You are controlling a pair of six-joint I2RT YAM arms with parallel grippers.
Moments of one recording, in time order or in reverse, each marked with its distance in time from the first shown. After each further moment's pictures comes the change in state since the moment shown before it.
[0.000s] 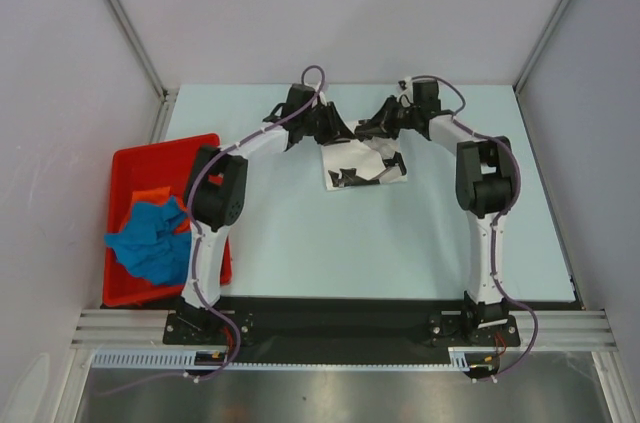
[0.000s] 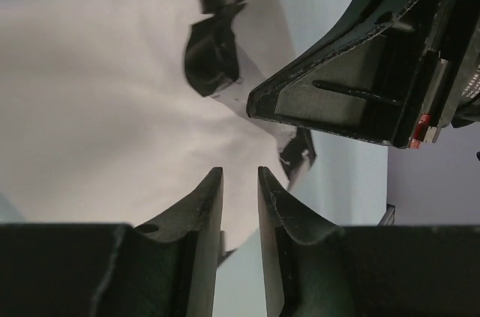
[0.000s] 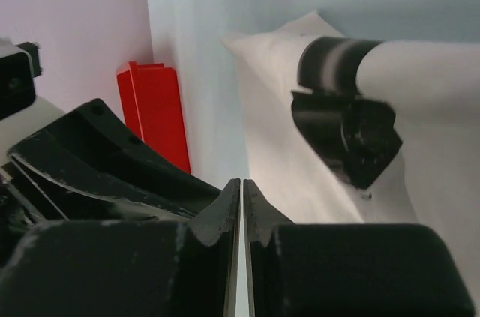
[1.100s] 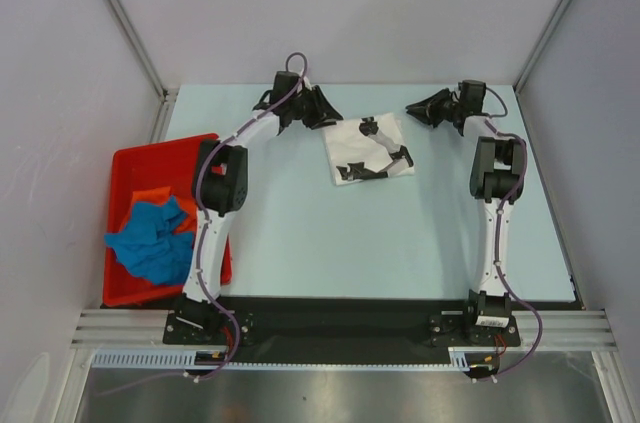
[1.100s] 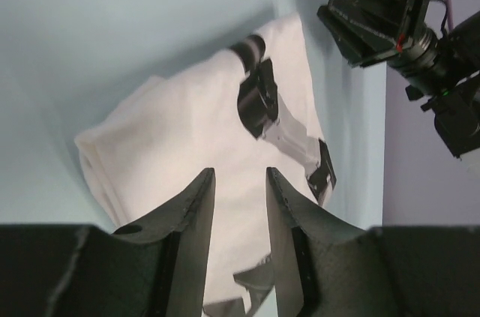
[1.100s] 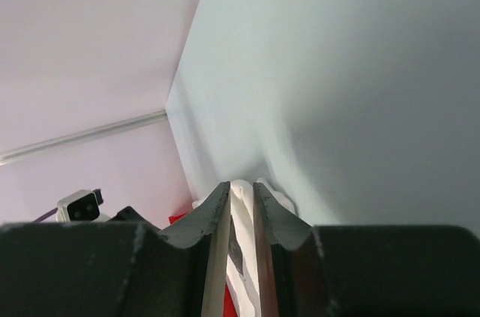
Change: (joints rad) left arm 0.113 0.256 0.326 -0.053 0.057 -0.004; right arm -0.240 0.379 0.356 0.146 0.058 0.333
